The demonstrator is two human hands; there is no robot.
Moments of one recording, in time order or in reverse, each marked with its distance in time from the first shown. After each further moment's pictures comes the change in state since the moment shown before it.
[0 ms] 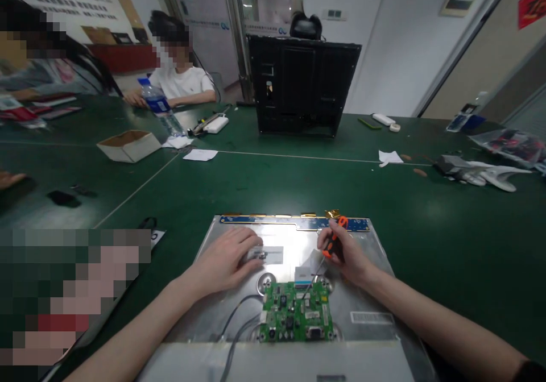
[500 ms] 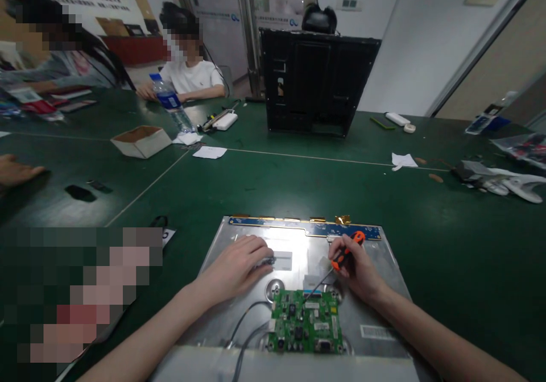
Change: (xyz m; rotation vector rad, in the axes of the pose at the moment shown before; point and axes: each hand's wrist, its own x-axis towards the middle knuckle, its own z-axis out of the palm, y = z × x) left_hand -0.003 0.005 0.006 -0.066 -0.015 0.036; right_hand -0.004 0.013 0.001 0.046 0.017 -0.045
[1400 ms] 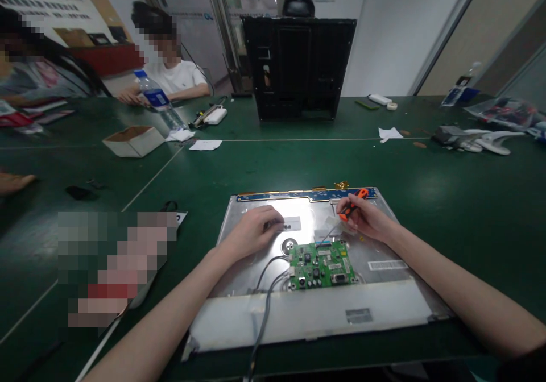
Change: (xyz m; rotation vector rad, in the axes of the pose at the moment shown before) left_hand 0.008 0.004 0.003 -0.203 0.054 -0.064; right_hand -0.006 -0.011 -0.027 -0.055 -0.224 -0.001
